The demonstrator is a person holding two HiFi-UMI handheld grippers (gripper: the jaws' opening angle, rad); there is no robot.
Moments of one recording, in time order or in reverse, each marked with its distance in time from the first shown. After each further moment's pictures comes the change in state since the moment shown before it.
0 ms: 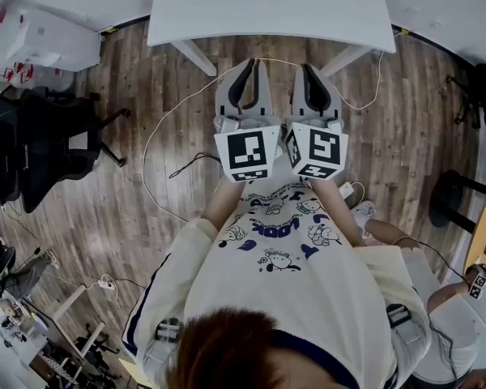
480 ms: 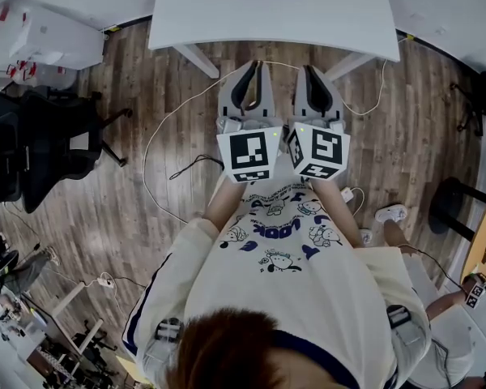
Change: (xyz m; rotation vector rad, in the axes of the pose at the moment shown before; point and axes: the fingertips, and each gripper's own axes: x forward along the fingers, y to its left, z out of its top) left arm 0.024 0.001 -0.007 -0.004 0.018 0.010; right arm 0.025 -0.012 -0.005 0.023 0.018 0.013
